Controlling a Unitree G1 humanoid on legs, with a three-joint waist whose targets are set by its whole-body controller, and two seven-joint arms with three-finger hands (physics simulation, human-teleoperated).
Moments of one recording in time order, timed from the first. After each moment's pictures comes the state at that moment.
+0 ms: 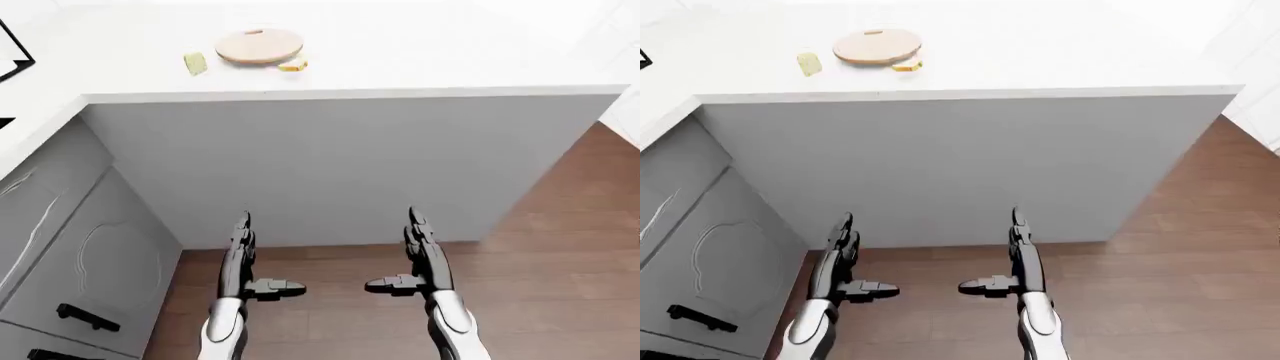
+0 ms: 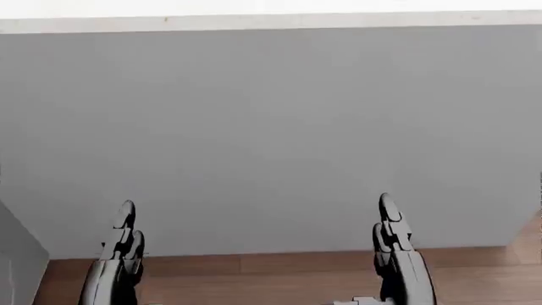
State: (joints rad) left arm 0.03 0.02 0.04 0.09 -0.01 0.06 -0.04; right arm 0.03 -0.01 -0.04 0.09 0.01 0.06 0.04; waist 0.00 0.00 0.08
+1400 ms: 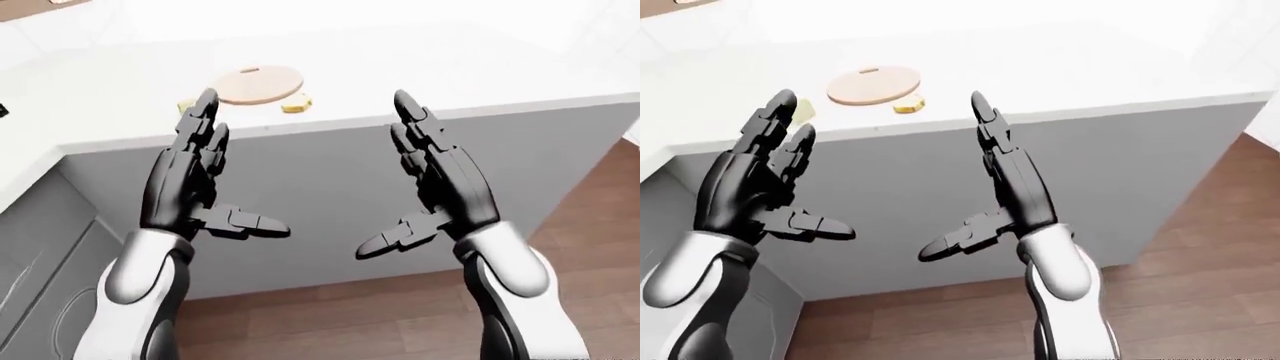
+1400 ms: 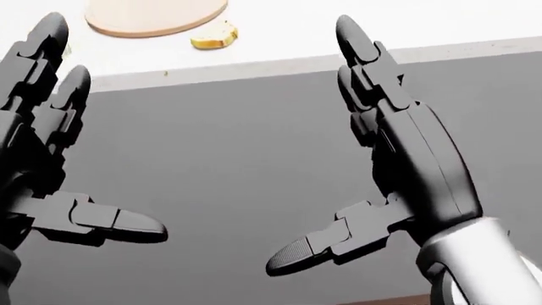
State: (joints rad) left arm -0.31 0.18 0.18 -0.81 -0.12 0.90 -0.16; right arm -0.34 -0.07 0.07 -0.86 -0.18 0.95 0.29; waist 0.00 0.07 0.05
